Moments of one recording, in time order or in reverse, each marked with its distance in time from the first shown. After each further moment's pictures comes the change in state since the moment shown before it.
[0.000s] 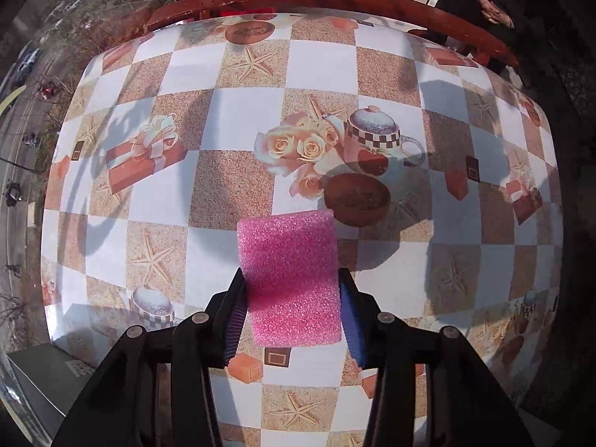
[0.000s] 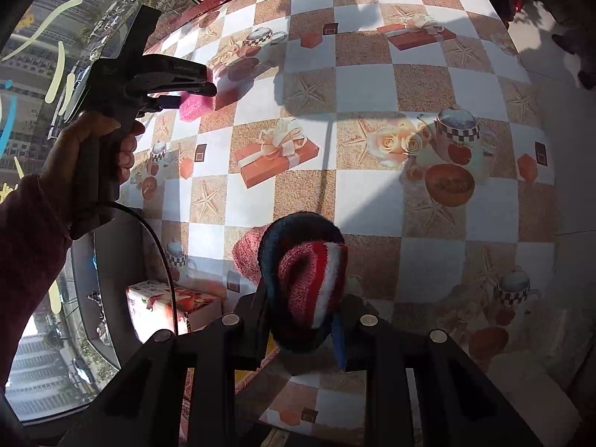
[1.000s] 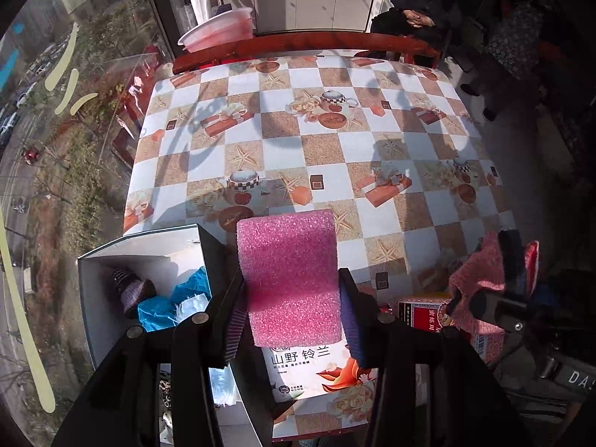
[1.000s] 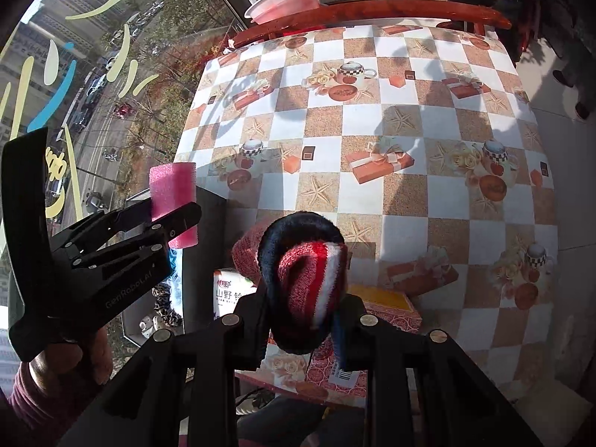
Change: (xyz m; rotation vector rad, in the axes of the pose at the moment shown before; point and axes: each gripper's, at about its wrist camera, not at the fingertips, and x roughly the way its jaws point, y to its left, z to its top) left arm -0.169 0.081 -0.212 0.171 -0.173 -0.046; right arm -0.046 0.153 -0.070 -0.075 -0.116 0.004
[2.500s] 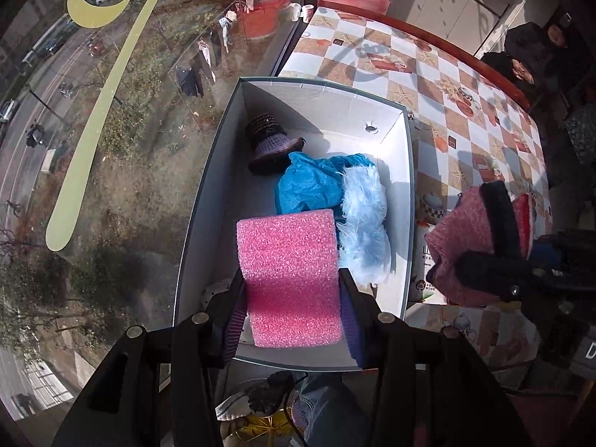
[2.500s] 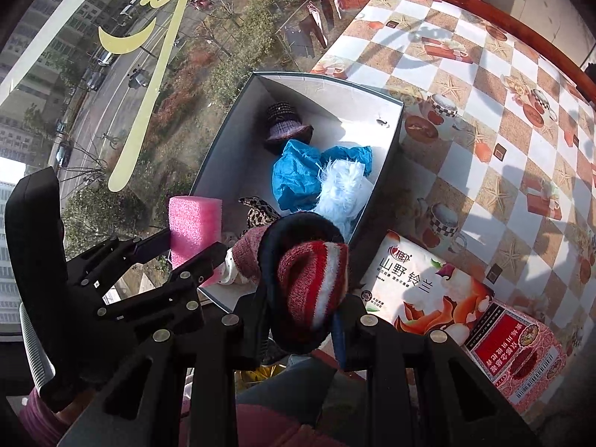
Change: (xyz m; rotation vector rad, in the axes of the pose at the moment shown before) left arm -0.020 0.149 -0.150 -0.410 0.084 0.087; right arm 0.086 0.194 -0.036 -0.429 0.228 0.050
